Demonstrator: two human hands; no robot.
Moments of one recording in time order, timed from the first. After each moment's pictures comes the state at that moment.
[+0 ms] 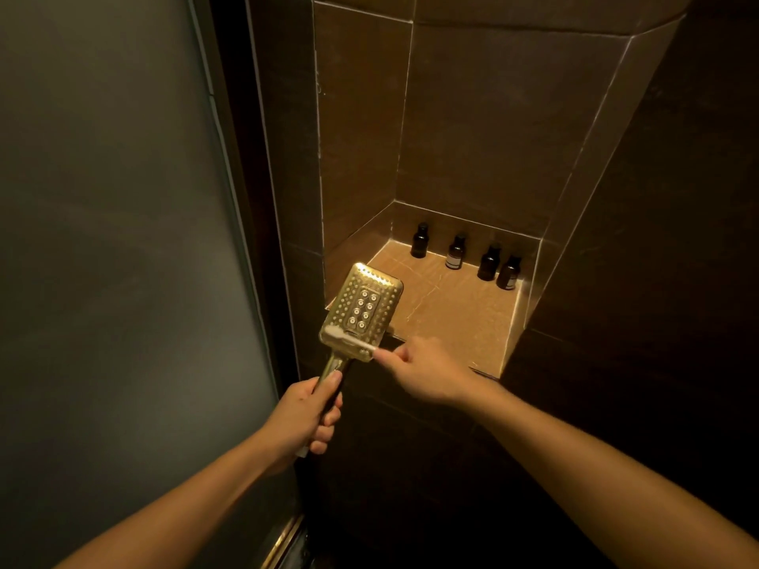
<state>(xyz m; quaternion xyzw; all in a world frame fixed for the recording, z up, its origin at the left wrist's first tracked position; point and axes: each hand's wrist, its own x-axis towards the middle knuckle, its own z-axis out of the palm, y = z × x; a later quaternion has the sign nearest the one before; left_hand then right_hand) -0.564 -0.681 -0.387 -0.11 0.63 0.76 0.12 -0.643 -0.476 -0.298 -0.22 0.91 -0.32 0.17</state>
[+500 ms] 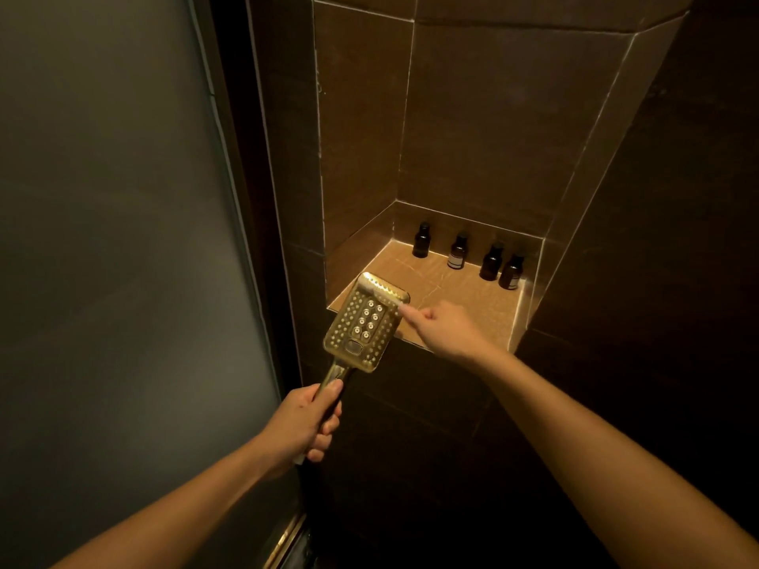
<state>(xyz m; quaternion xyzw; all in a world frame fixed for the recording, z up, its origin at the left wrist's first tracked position) -0.559 -0.688 -0.393 -0.11 0.64 0.74 0.15 -0.676 -0.468 -0.278 -0.16 0.90 -0.39 0.10</state>
